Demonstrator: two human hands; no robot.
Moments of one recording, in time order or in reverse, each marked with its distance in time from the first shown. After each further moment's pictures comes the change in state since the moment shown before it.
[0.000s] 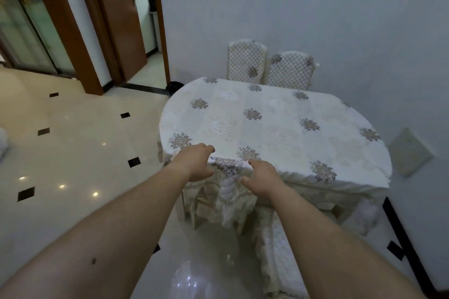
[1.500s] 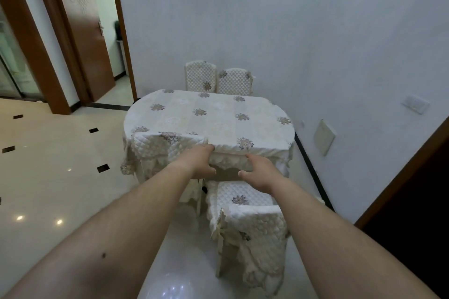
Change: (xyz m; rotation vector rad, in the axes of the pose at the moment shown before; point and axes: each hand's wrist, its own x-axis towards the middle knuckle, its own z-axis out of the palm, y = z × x) left_hand -0.289 0.317 0.015 -0.060 0.057 0.128; right_hand -0.429 0.156 -0.087 0.118 0.166 0.017
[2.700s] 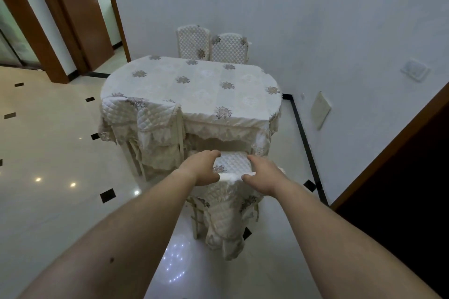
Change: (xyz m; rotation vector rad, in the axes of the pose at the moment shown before) left_hand 0.036 0.181 0.160 -0.072 -0.093 -0.043; right_hand -0.039 0.227 -0.023 -0.045 -0.160 0.020
